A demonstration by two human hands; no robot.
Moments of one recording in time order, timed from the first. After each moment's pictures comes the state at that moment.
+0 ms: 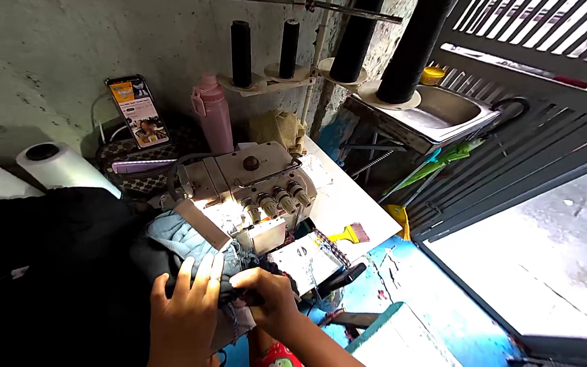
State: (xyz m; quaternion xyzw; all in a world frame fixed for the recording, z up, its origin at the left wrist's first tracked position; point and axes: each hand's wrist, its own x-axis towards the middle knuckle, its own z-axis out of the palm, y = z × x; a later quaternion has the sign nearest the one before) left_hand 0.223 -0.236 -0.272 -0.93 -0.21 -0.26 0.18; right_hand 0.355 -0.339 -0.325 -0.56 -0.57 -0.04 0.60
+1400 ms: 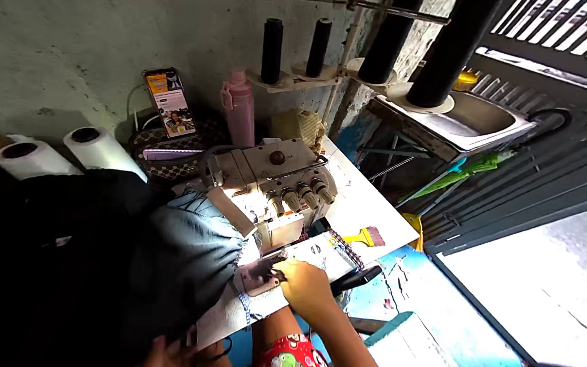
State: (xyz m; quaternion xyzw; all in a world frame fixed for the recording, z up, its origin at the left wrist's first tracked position) left_hand 0.131 -0.285 -0.310 -0.43 -0.43 -0.43 -0.66; right_hand 0.372 -0.355 -0.265 -0.85 -0.44 0.26 0.11
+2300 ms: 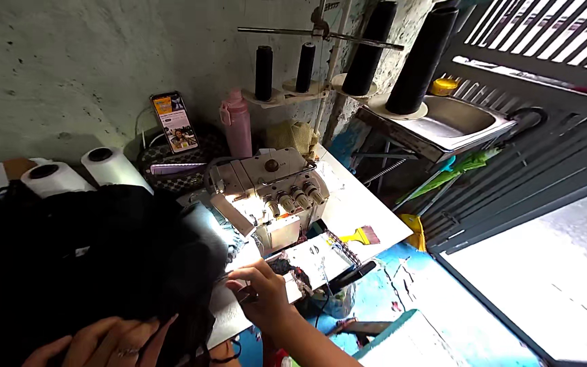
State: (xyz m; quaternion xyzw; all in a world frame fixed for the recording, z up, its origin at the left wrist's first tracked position) left_hand 0.100 -0.209 -0.240 -0.88 -0.19 -0.41 0.14; right_hand 0.314 -0.315 -0.309 -0.59 -0.54 -0.10 0.60
